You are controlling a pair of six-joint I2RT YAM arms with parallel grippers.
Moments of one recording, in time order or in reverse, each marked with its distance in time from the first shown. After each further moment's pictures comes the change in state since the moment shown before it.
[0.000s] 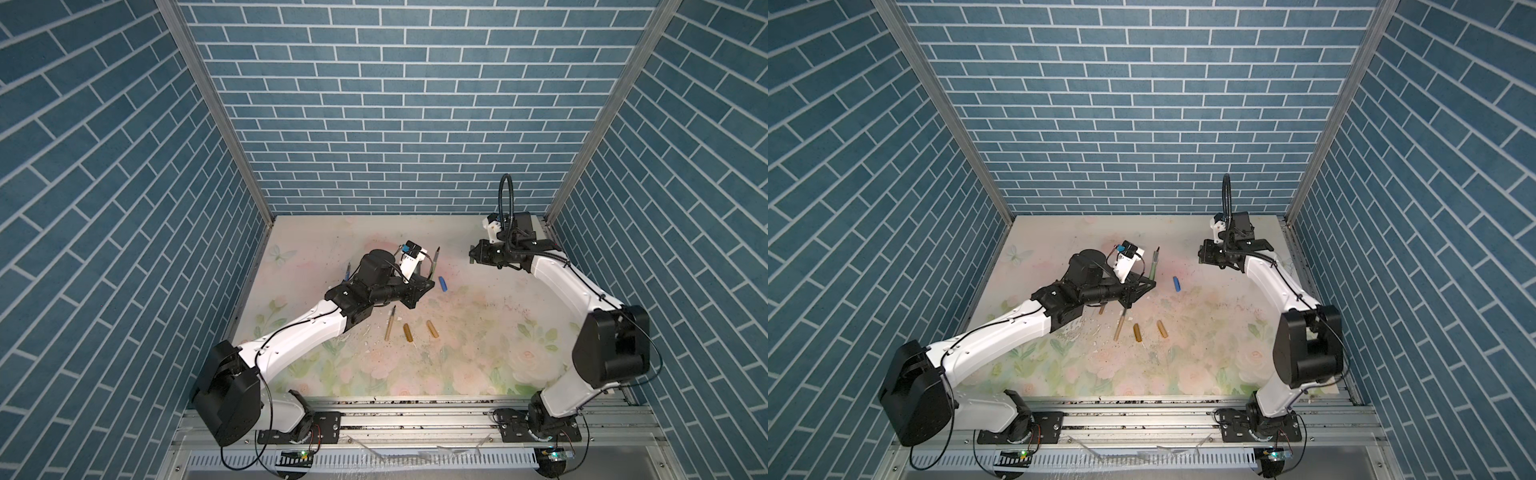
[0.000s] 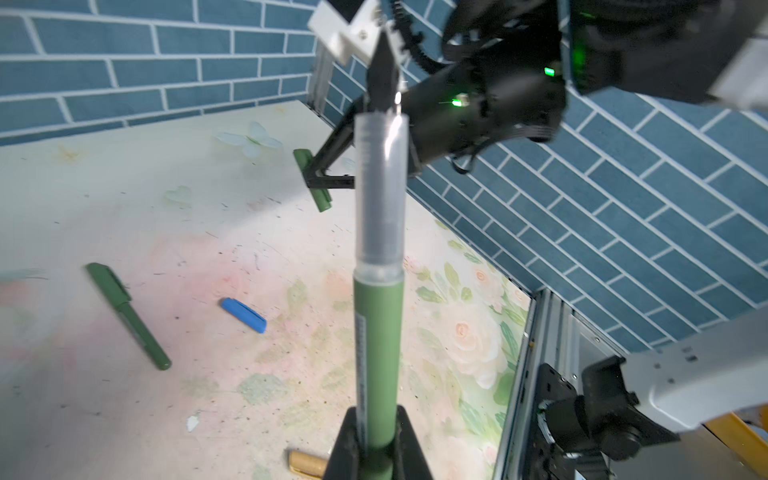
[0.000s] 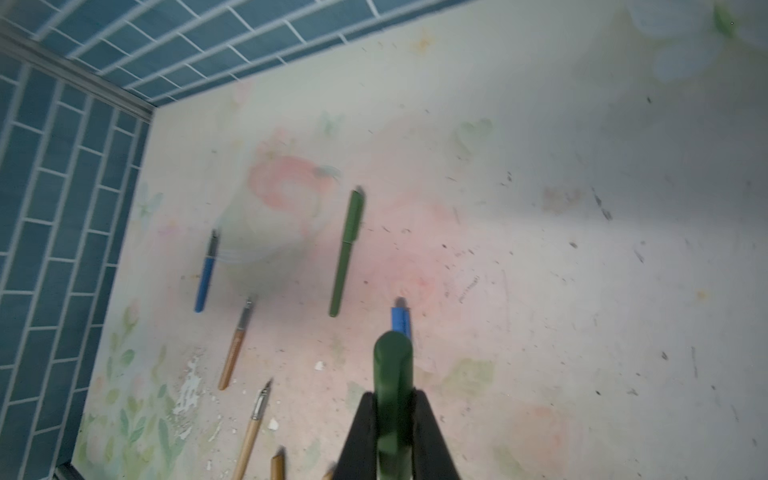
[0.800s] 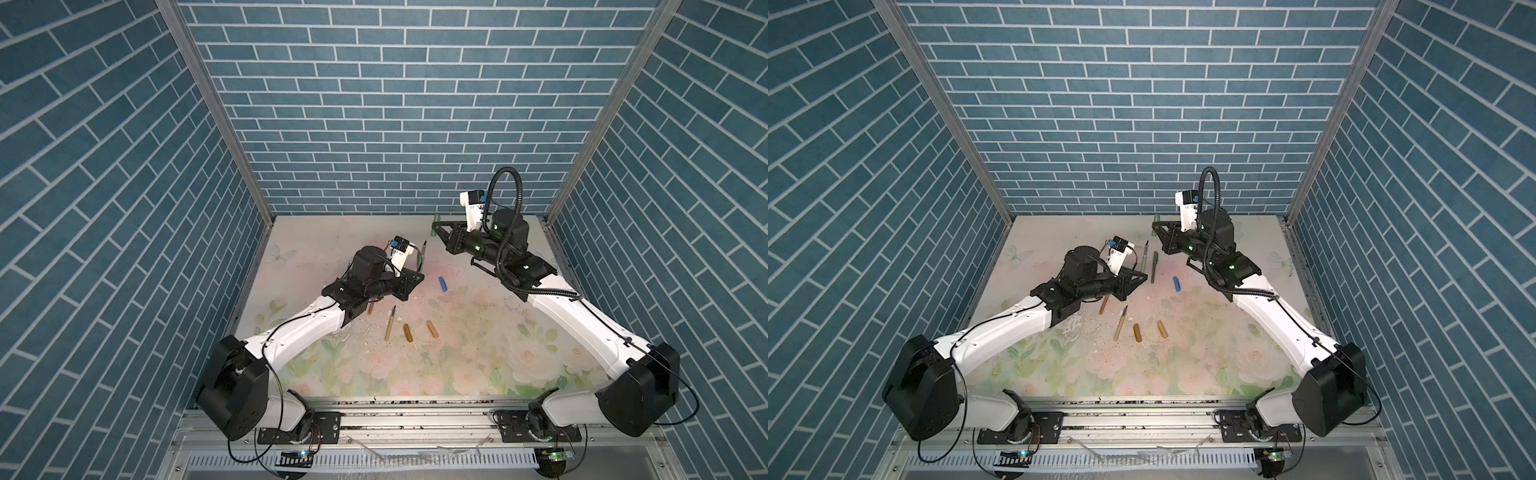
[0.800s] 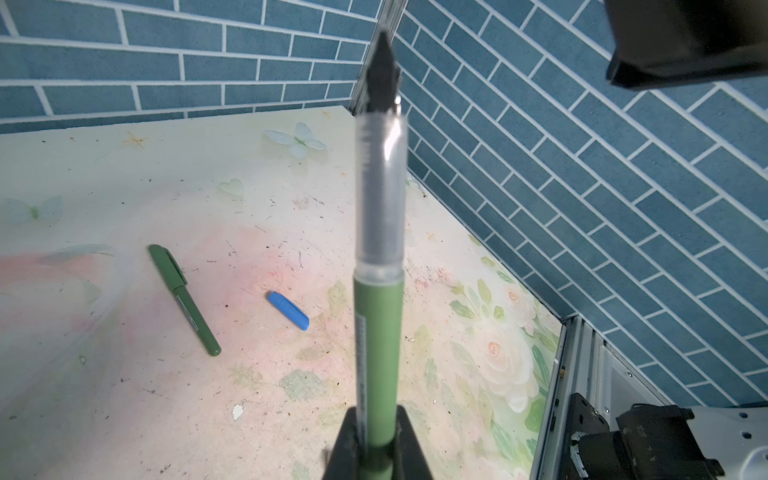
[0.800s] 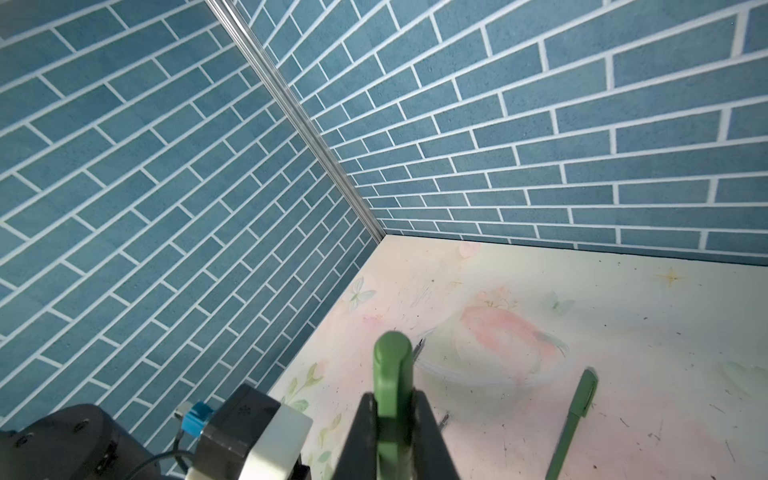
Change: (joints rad) left arm 0.072 0.042 -0.023 0.048 0.028 -0.031; right arm 0.296 -0.183 -0.049 0.472 0.039 0.177
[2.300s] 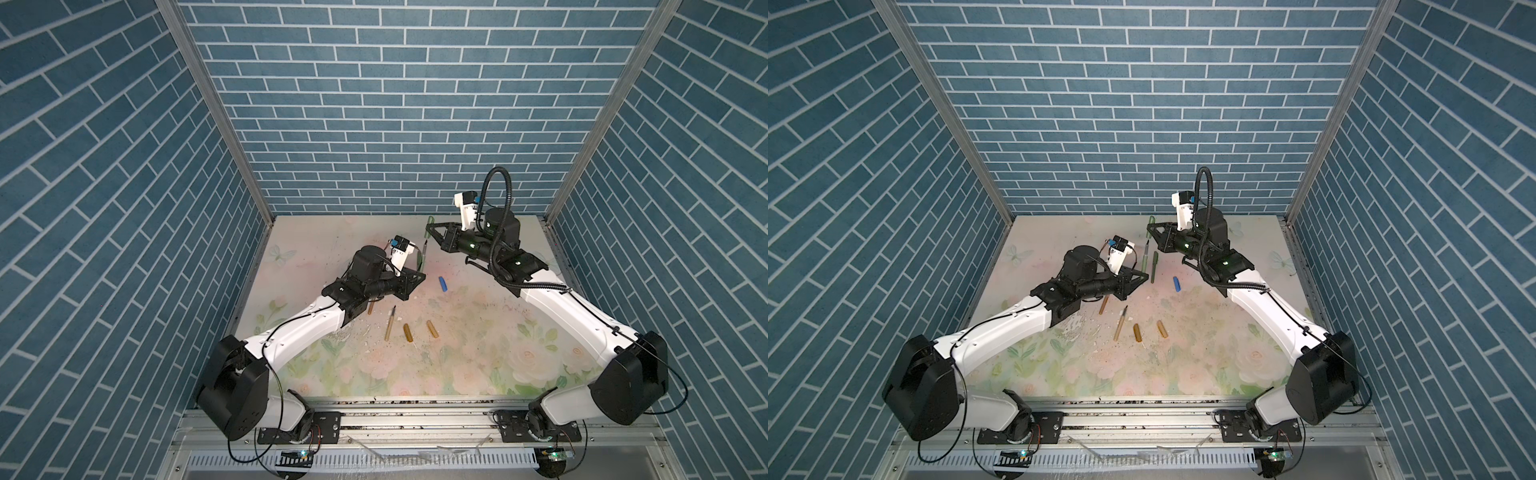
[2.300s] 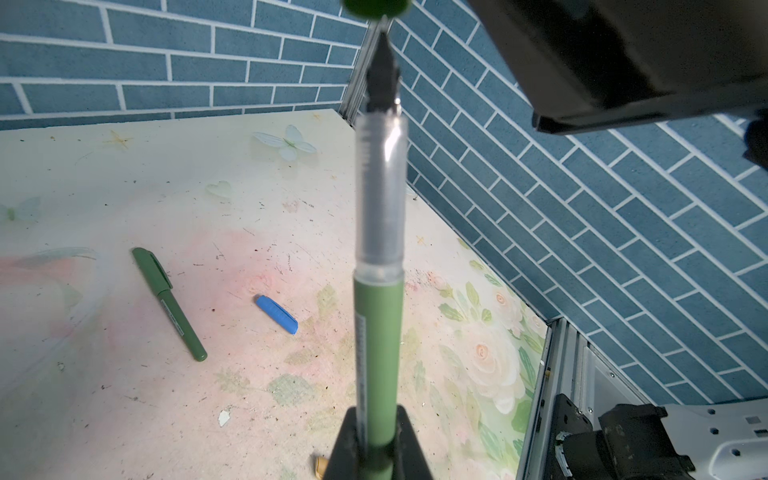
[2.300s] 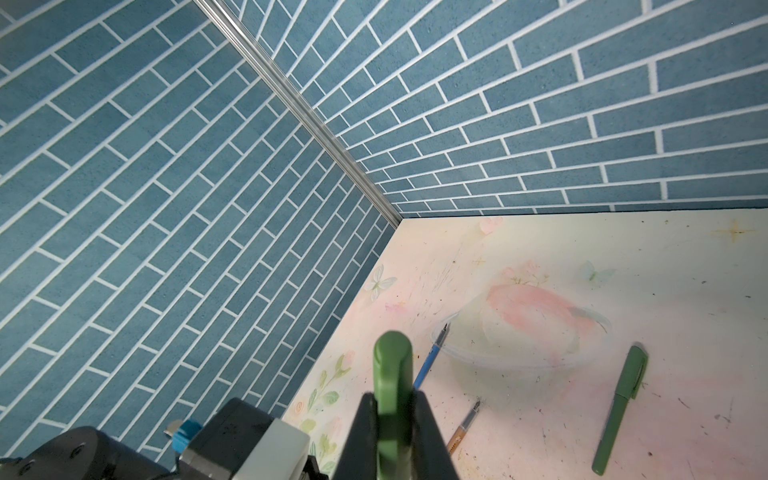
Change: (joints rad) left arm 0.000 0.000 0.000 0.017 0.021 -0.023; right arm 0.006 0.060 0.014 0.004 -0.066 0.110
